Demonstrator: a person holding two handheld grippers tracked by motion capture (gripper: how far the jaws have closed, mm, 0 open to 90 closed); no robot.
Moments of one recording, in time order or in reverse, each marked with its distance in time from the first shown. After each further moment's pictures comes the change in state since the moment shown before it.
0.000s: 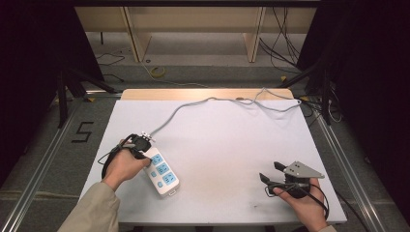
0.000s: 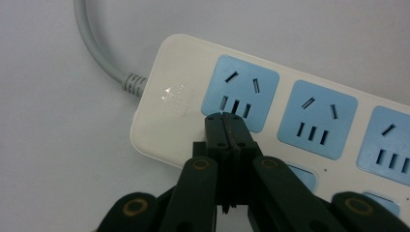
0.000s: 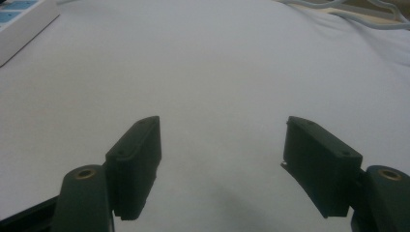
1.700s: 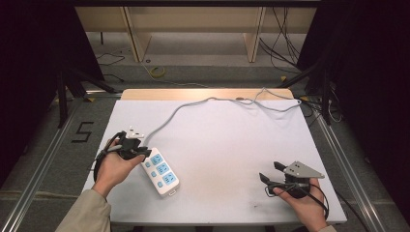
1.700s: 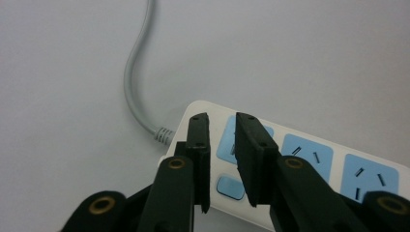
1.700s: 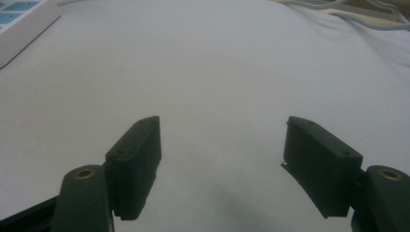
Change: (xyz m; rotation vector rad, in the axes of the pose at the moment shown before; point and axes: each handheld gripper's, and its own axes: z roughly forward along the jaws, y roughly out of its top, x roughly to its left) left arm 0.011 -0.017 -0.025 -0.331 -0.014 -0.020; right arm 0.000 0.000 0.000 -0.002 0.001 0.003
